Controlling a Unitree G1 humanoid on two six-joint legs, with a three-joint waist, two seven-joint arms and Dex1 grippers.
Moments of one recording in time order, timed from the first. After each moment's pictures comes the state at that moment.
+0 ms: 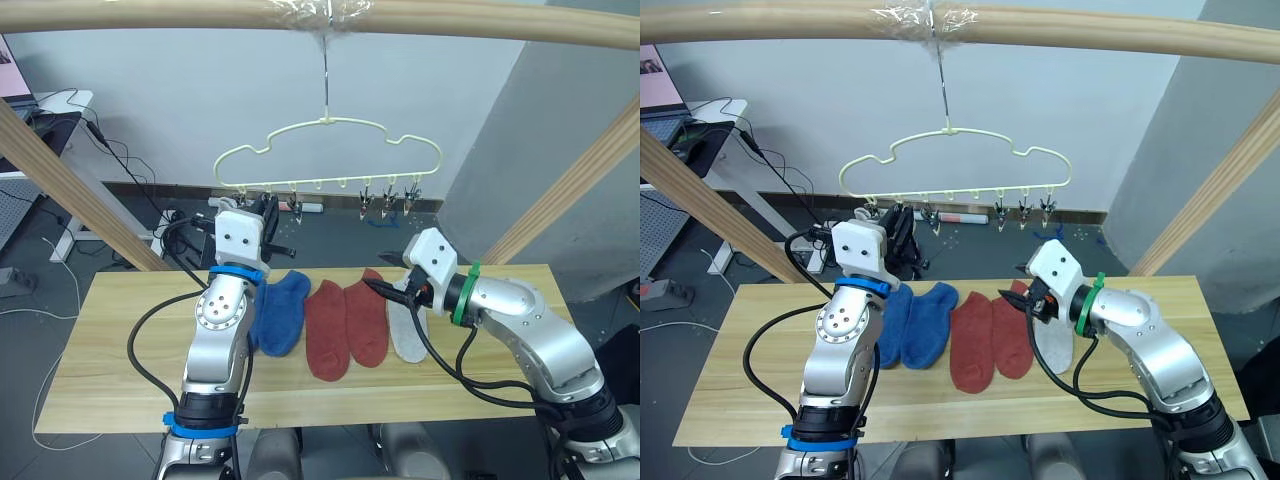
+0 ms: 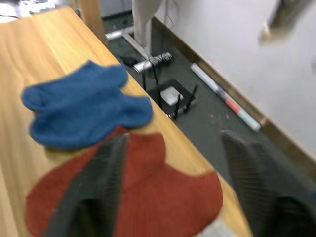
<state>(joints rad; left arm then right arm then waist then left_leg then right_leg) -0.28 0.15 0.05 -0.15 -0.10 0.06 -0.17 -0.30 -0.53 0.22 -0.48 0.24 0.67 0.60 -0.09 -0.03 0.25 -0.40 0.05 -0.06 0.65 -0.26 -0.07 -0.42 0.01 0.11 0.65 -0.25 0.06</state>
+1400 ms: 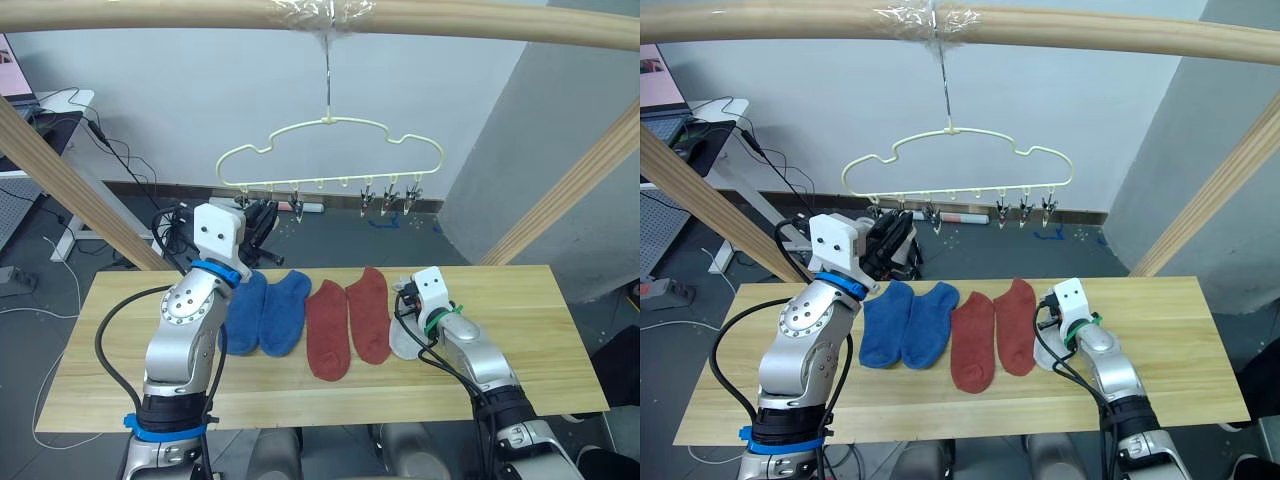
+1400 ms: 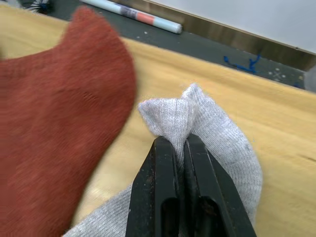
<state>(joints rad) -0.28 0.30 0.12 -0.25 -0.32 0.28 -0.38 -0.27 -0.20 0.13 0.26 0.02 0.33 0.31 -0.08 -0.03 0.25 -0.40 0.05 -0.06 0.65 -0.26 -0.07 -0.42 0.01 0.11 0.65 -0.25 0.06</state>
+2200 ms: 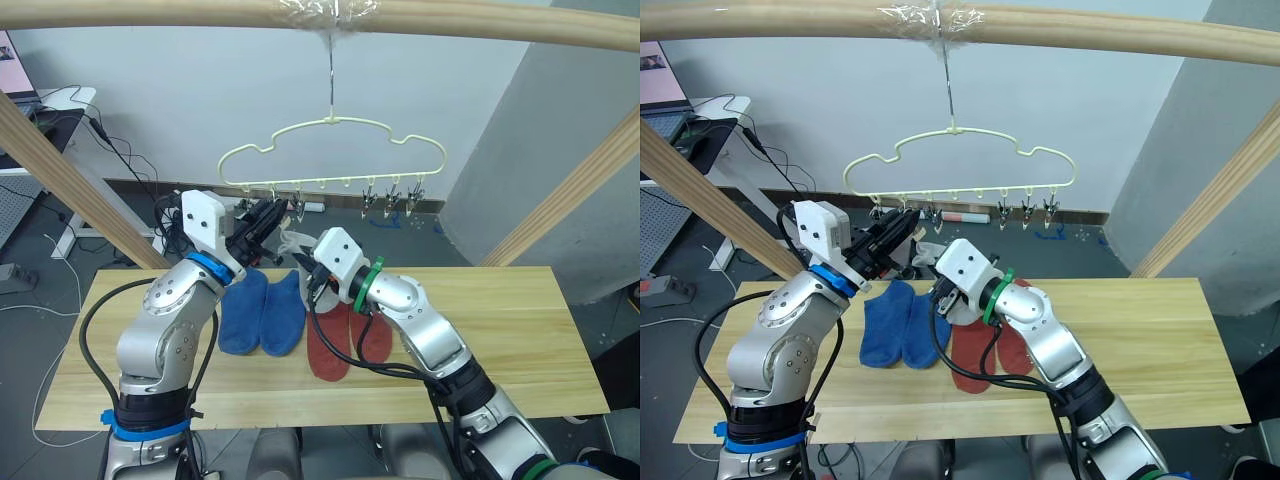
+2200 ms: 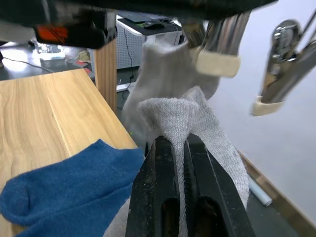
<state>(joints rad) -0.31 0.36 0.17 -0.35 -0.55 0.50 -0.43 -0.50 -0.03 0.43 -0.01 -0.06 0.28 0.46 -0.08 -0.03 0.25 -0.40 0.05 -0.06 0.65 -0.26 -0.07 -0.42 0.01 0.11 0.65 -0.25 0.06</state>
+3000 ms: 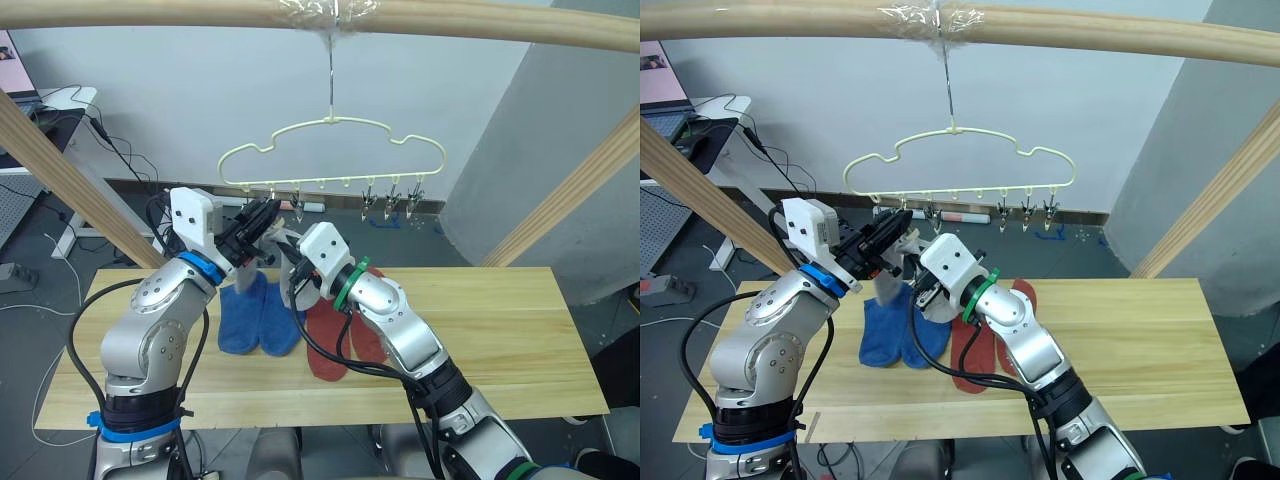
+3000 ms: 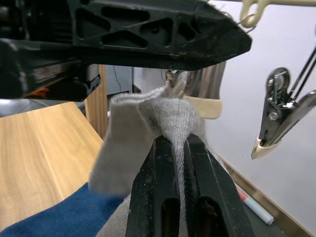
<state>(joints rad) -0.31 0.39 0.20 -0.35 -0.61 0.56 -0.42 -0.50 0.07 0.42 0.05 -0.08 0.18 0.37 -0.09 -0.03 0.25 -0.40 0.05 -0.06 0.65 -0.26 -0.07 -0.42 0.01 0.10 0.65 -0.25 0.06</state>
